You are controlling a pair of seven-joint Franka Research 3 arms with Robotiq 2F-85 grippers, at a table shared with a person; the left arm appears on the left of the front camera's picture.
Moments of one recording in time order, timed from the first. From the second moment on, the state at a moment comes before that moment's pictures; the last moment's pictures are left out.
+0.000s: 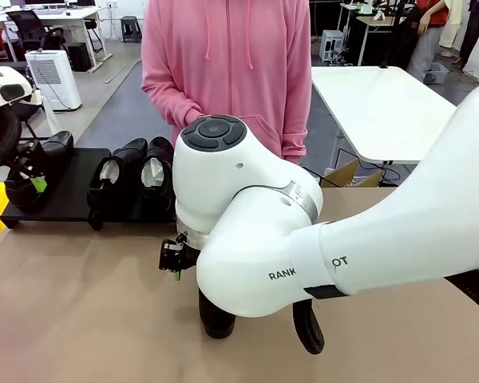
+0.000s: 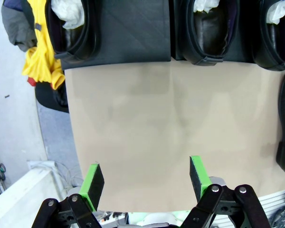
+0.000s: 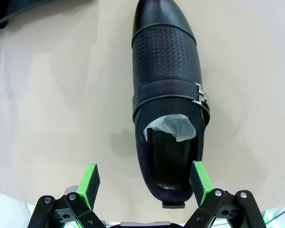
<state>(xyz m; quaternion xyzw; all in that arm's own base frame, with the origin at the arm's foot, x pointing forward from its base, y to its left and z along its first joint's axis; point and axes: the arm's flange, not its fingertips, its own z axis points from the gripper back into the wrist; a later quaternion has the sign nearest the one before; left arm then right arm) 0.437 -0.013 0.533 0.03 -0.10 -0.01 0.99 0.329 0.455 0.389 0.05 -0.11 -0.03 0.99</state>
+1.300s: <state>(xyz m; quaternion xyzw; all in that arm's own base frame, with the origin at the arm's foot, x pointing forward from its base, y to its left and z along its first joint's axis) 0.348 -0.203 0.497 -0.05 -0.05 -0.06 1.00 0.322 0.313 0.463 0.04 -0.19 -0.18 0.96</state>
